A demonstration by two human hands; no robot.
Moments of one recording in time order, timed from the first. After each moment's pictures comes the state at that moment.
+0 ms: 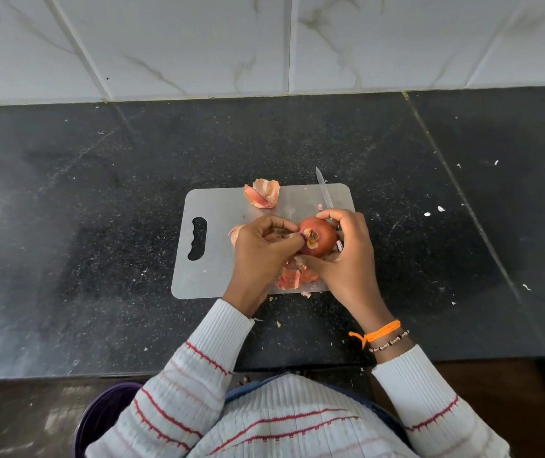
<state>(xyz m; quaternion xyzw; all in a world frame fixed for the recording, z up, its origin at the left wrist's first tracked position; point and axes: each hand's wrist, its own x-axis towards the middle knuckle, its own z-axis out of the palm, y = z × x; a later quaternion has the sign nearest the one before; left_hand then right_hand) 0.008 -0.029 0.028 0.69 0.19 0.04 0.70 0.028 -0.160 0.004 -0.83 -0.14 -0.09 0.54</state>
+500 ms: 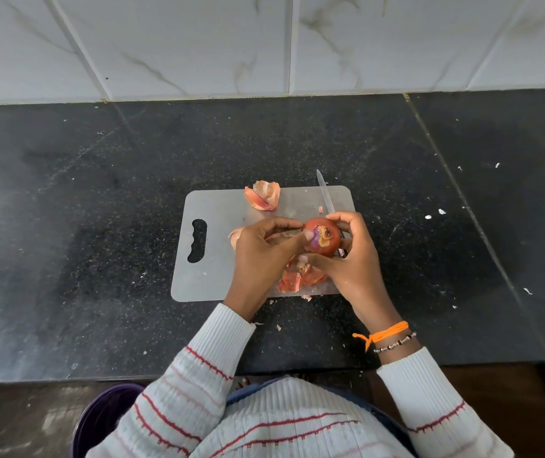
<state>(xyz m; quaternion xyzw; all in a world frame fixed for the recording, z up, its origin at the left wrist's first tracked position) 0.009 -0.030 0.029 0.72 0.15 0.07 0.67 0.031 -0.164 0.008 -0.78 -0.07 0.01 0.62</state>
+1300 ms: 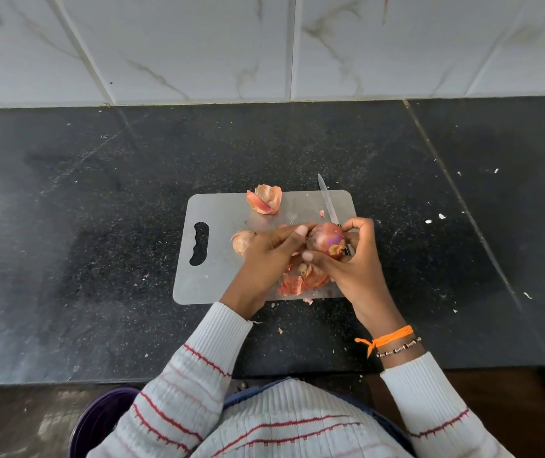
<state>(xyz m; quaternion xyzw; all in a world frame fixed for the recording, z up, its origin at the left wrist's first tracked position) 0.010 -0.024 0.029 0.68 0.06 -0.06 0.73 0.027 -0.165 0.011 -0.73 -0.04 0.04 0.68</state>
